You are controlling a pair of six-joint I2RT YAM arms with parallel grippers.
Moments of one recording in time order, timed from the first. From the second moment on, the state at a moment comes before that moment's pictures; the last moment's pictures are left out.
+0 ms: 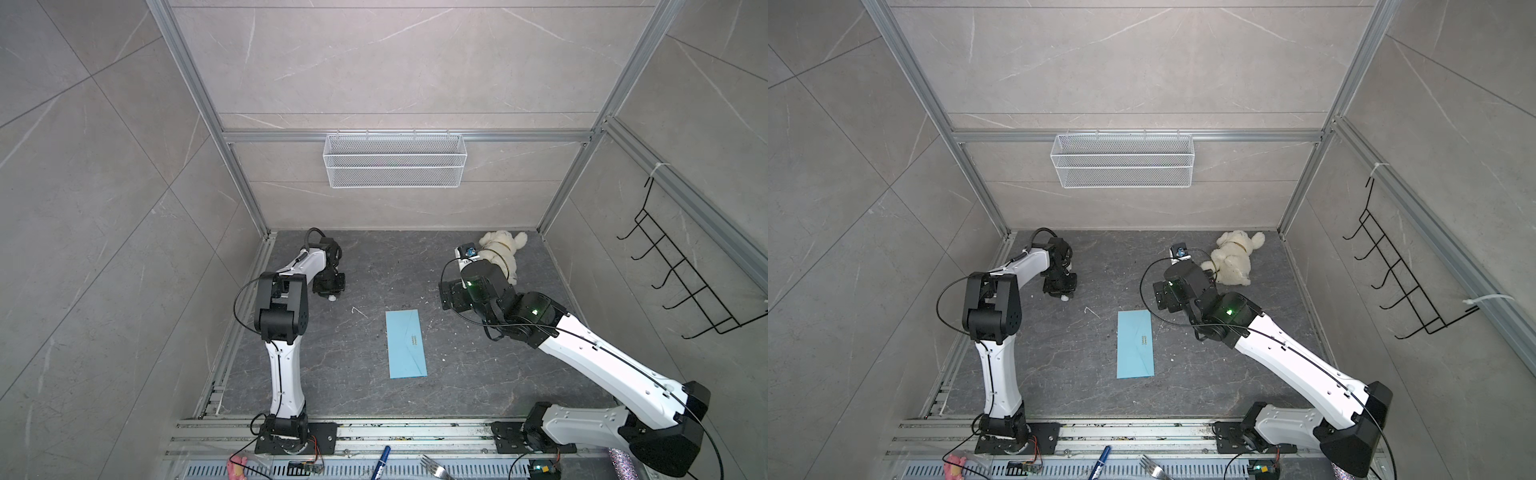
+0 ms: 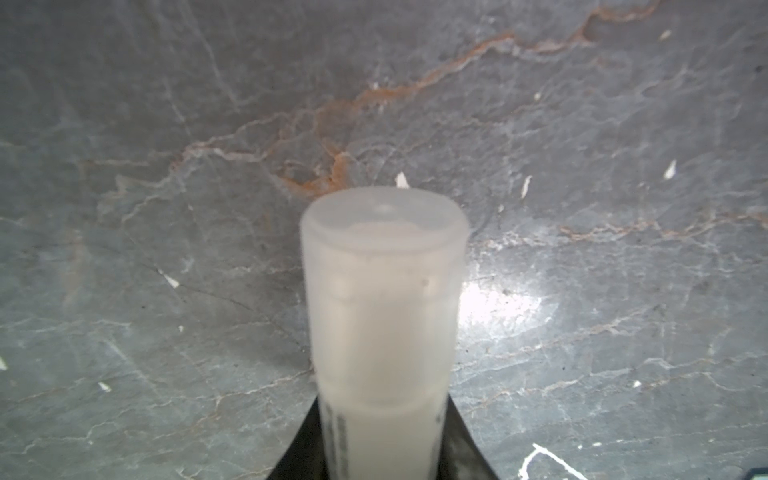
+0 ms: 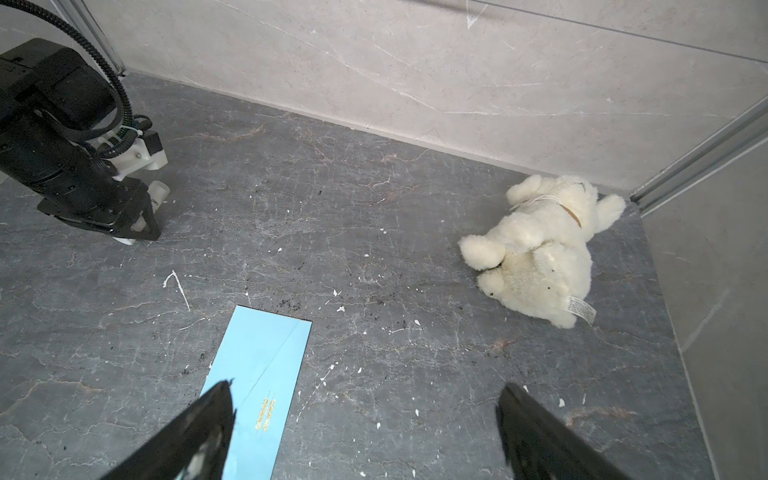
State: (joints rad) left arm -0.14 2.17 1.66 -0.97 0.03 -0.15; right arm 0.81 1.23 1.28 -0.73 0.50 0.27
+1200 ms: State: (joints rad) left arm -0.14 2.13 1.61 -0.92 0.06 -0.17; right arm 0.81 1.23 1.26 -0.73 0.51 0.27
